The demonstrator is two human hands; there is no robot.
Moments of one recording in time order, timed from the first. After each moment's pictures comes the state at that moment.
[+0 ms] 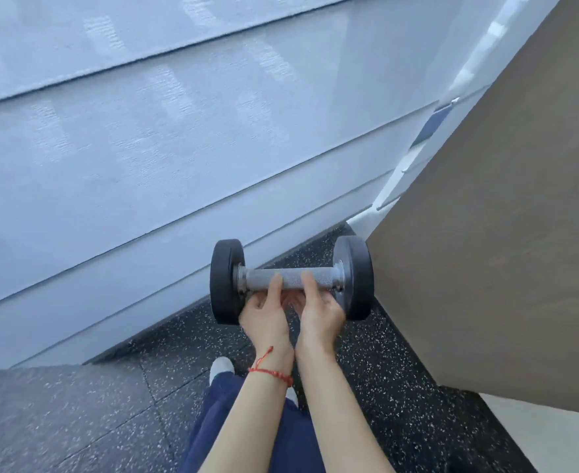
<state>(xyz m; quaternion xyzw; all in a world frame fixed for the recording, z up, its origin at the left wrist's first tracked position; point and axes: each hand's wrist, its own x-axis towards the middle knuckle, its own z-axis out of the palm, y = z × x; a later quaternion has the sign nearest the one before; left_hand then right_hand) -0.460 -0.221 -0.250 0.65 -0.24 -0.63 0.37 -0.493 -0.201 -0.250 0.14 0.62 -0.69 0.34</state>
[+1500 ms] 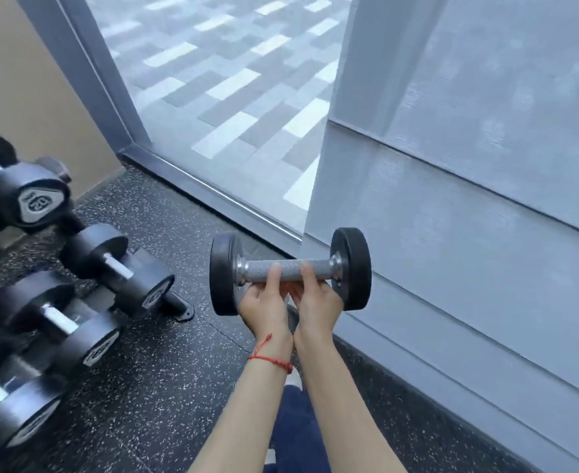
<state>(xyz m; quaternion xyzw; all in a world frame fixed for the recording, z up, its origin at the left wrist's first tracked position) 0.104 -0.304 -0.183 0.60 0.12 -0.32 0.72 0.072 -0.320 -0.169 -0.23 0.57 -0.41 0.68</state>
